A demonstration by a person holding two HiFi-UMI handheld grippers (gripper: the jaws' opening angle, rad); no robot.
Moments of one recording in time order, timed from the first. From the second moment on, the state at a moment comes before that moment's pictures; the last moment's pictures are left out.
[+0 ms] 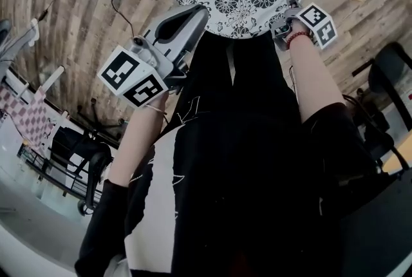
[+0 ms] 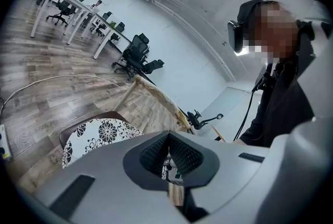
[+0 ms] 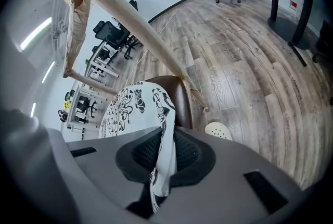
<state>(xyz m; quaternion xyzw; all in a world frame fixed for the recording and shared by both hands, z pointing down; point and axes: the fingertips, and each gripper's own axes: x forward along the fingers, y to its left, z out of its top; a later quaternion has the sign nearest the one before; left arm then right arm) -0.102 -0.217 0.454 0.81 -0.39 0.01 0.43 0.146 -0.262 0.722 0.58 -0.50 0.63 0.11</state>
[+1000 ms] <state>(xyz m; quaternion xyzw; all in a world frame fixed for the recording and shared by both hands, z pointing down) -0.088 -0.231 0.458 0.81 -0.37 0.01 0.45 0.148 -0.271 0.738 0.58 -0.51 0.61 0.17</state>
